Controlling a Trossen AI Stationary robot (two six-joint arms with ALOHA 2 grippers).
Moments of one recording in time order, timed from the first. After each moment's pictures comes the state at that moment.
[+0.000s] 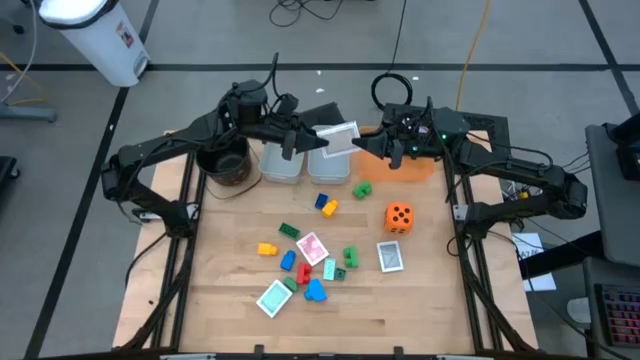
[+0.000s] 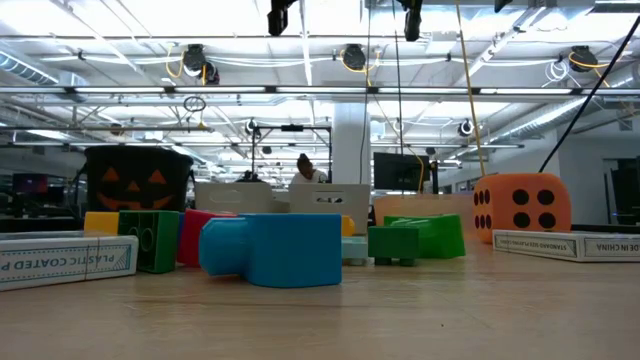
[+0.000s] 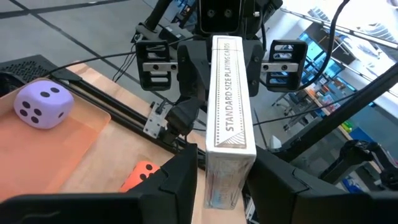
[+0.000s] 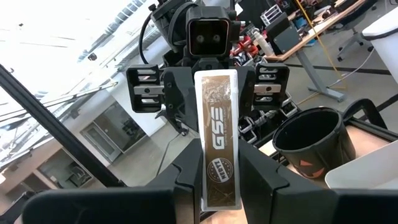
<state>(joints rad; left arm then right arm) 0.41 1.46 1.47 -0.18 0.53 -0.54 -0.39 1.15 1.02 0.26 -0.35 0.69</state>
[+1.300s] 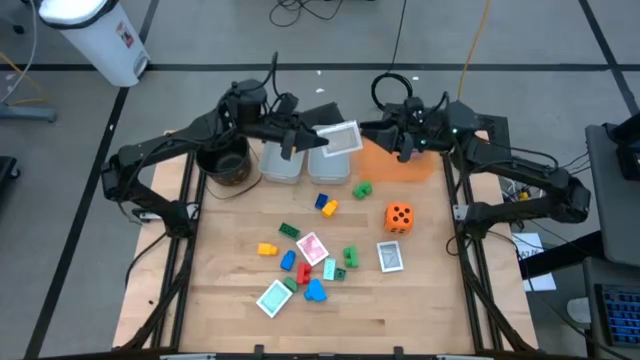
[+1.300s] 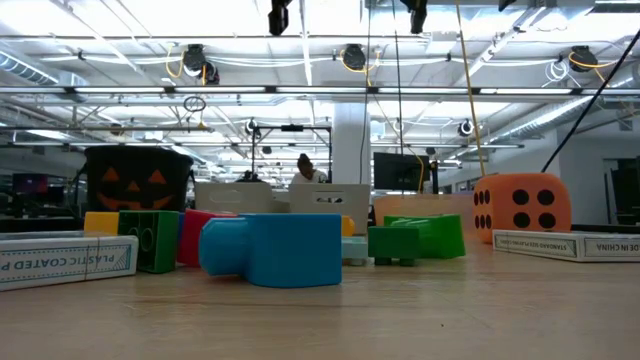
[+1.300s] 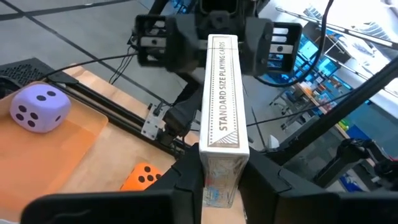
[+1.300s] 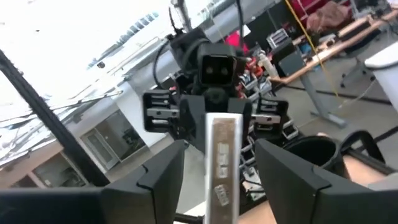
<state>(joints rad) 0.42 1.46 1.47 -0.16 0.55 -0.53 -0.47 1.11 1.02 0.31 -0.40 0.65</state>
